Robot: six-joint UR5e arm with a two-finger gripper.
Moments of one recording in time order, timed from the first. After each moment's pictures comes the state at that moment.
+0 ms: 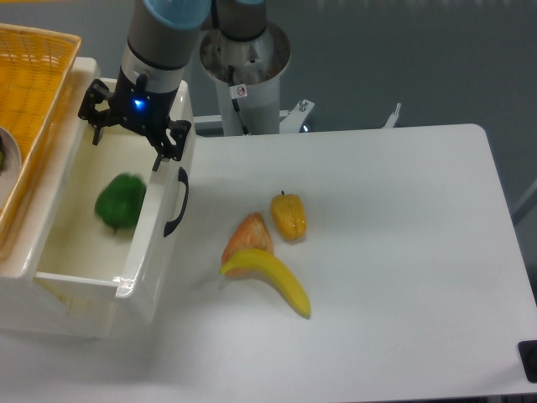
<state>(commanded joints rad) 2.22 -1.59 -1.57 -1.48 1.12 0.42</state>
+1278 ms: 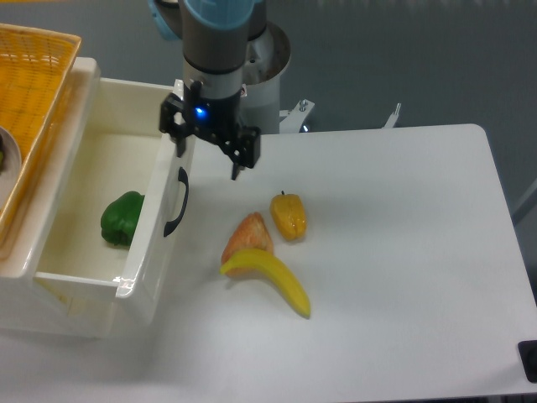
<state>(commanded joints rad) 2.35 -1.65 -1.57 -1.44 1.49 0.81</state>
